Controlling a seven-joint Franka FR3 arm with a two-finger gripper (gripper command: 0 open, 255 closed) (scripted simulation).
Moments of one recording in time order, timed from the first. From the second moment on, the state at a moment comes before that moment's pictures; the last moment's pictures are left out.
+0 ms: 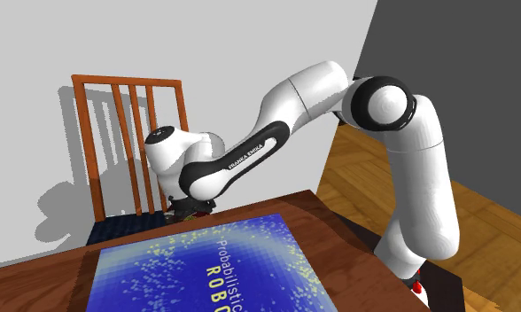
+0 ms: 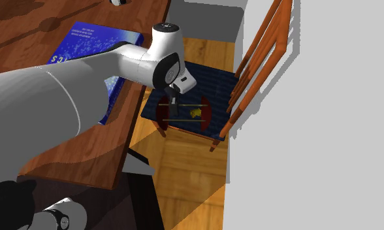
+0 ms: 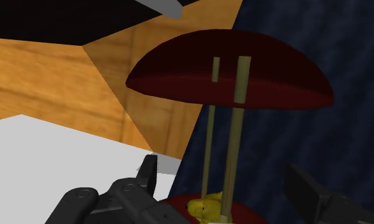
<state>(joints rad) 0.10 0.54 0.51 -1.76 -0.44 2.02 1.15</state>
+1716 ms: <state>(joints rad) 0.09 0.50 0.52 -1.74 -0.42 1.97 1.13</state>
